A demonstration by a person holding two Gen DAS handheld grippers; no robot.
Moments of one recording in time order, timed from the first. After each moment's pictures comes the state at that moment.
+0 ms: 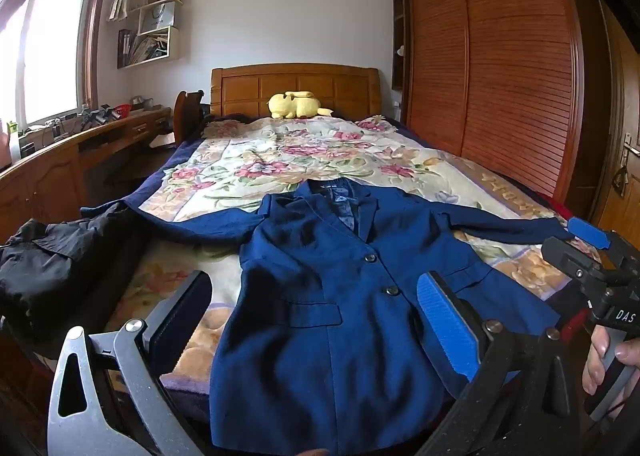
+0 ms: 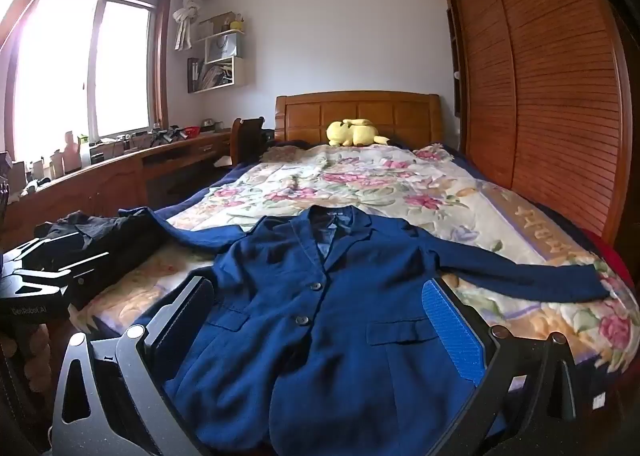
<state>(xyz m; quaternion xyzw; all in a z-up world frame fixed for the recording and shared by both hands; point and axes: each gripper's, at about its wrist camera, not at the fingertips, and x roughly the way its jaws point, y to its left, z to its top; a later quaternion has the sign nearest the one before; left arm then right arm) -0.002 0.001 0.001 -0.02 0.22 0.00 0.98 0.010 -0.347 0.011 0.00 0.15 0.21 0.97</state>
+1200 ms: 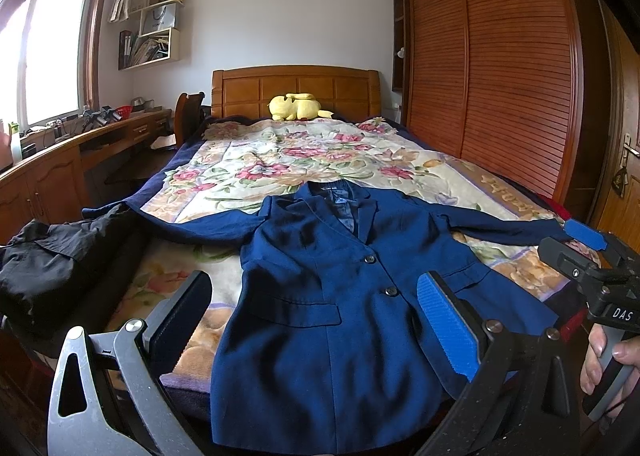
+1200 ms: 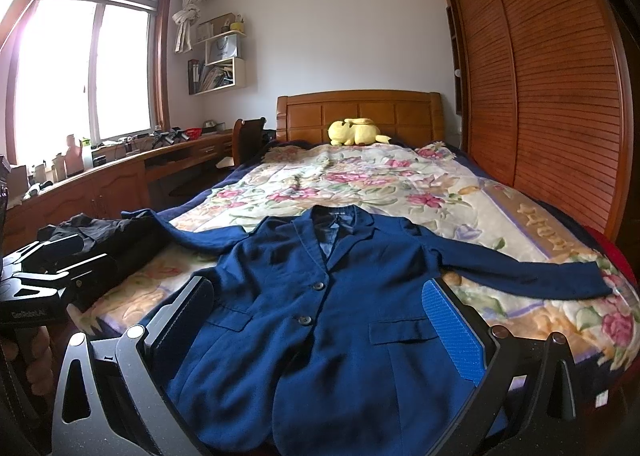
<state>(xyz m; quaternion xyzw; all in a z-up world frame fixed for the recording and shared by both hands) 0.001 -0.001 -0.002 -0.02 0.22 0.00 0.97 0.011 -0.350 0.013 0.00 0.16 0.21 0.97</state>
